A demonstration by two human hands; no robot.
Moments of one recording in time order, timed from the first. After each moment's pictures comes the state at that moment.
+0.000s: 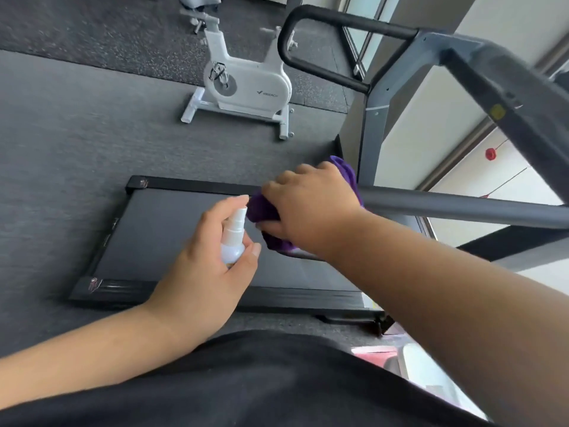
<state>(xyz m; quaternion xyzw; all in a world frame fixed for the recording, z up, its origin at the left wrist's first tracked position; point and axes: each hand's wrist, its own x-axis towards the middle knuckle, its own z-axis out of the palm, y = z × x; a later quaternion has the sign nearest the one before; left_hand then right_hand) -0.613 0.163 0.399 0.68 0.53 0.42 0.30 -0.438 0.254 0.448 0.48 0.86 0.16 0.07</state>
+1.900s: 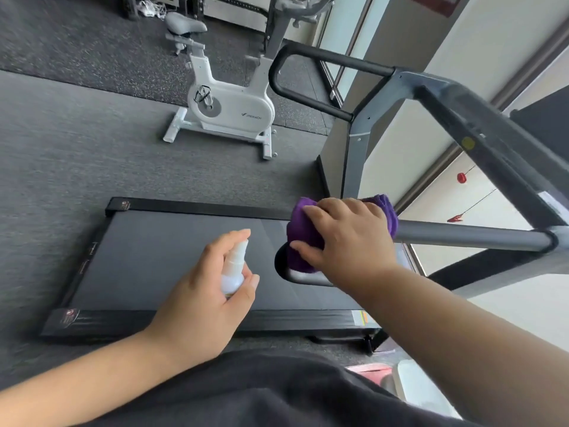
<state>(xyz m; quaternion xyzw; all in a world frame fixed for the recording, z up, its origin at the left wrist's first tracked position) -0.657 0.183 0.384 0.72 0.47 0.41 0.31 -0.419 0.233 0.441 0.59 0.78 0.21 -0.06</state>
